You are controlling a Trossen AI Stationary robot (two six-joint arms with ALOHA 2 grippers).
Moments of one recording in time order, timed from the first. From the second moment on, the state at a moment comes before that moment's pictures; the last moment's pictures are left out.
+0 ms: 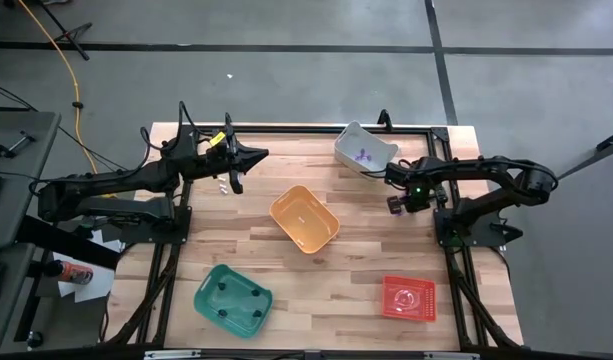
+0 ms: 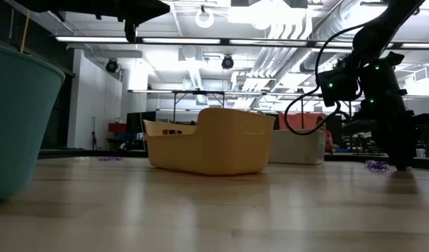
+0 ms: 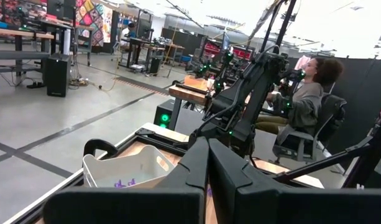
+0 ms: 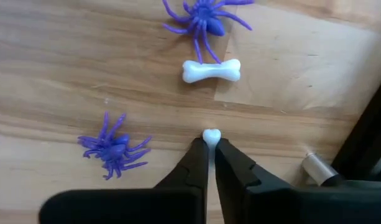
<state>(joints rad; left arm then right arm) 0.31 0.87 0.61 0.33 0.06 -0.23 -0.50 1.38 0.54 -0.91 -0.03 0.89</state>
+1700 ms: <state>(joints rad) 0.31 0.87 0.61 0.34 0.06 -0.23 -0.42 1.12 0.66 -0.63 -0.09 0.73</state>
